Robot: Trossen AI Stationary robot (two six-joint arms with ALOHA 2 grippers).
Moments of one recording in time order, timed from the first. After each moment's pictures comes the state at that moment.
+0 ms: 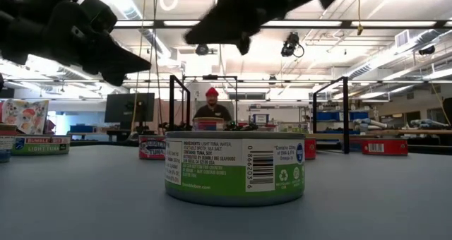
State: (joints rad) left arm -0.12 0.88 0.13 0.59 -0.19 -0.08; right arm 0.17 1.79 1.18 0.14 0.12 0.13
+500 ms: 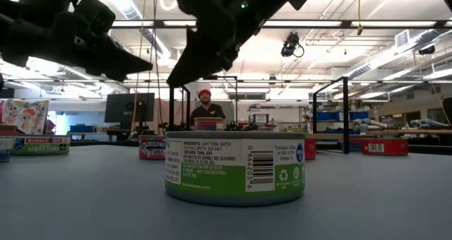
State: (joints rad) left arm -0.12 0.90 0.13 0.63 -0.21 0.05; right arm 0.17 2.01 1.47 -0.22 0.19 0.06
